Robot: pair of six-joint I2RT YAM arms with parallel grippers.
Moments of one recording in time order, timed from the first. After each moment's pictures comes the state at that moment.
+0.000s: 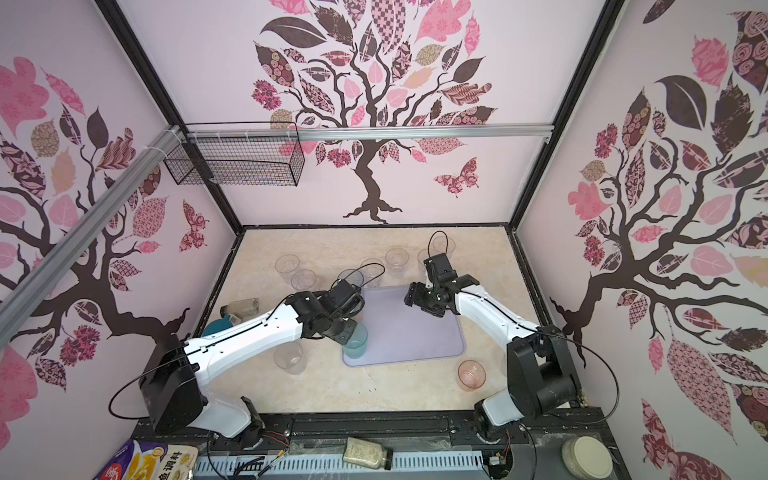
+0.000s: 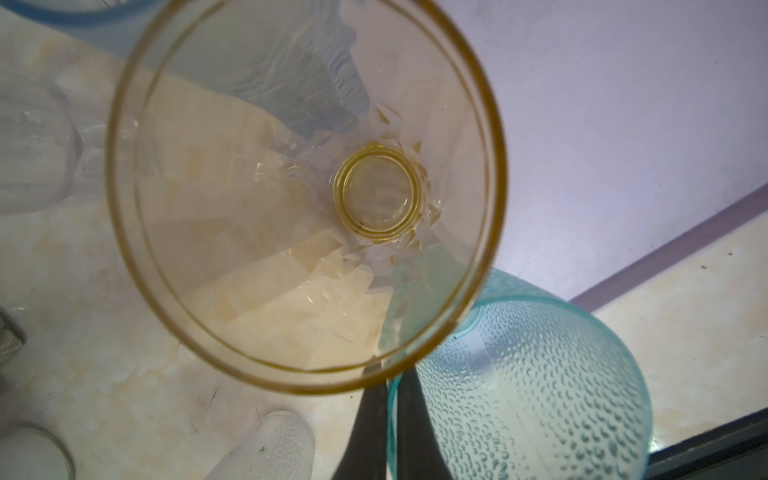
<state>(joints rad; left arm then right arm) -0.85 1.51 1.16 -0.91 -0.20 -0.29 0.37 1.48 1.02 -0.57 -0.23 0.67</state>
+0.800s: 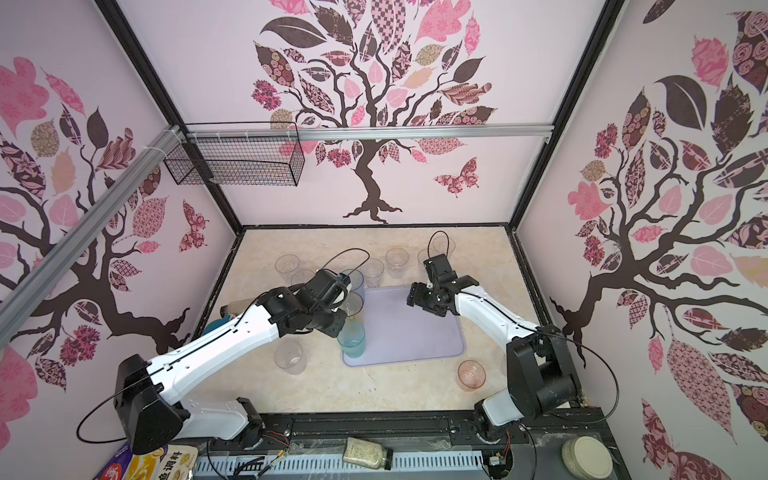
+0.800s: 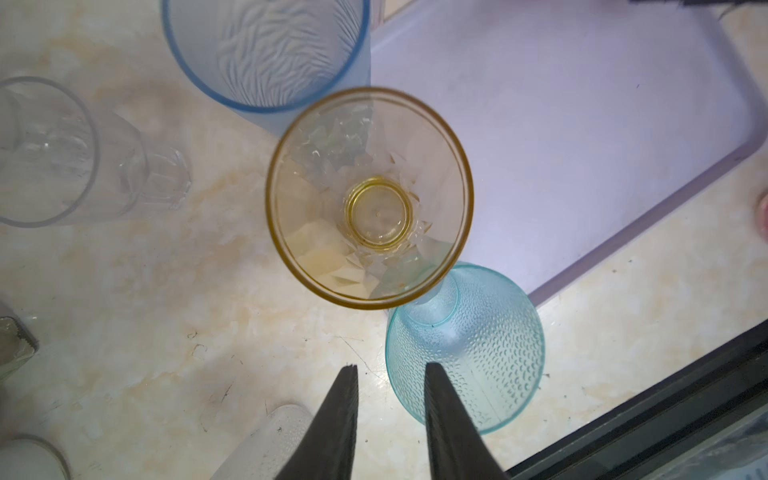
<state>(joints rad) -0.77 1.35 1.22 -0.93 -0.13 -0.24 0.37 1.48 1.03 -0.57 -0.14 0.64</state>
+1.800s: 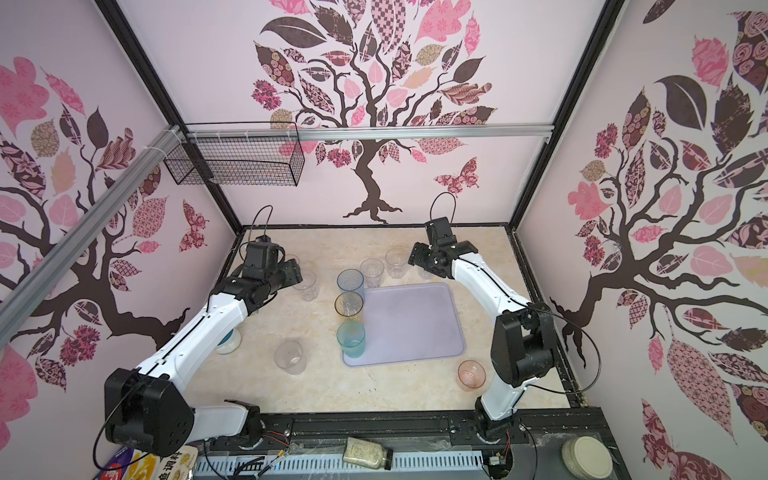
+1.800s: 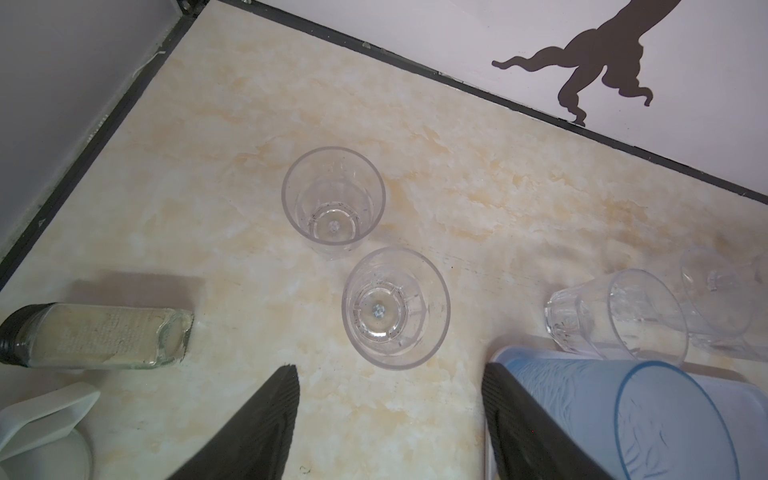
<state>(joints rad) -0.24 1.33 1.06 -0.47 -0.21 -0.44 0.28 1.69 1.43 -0.60 0.00 0.66</state>
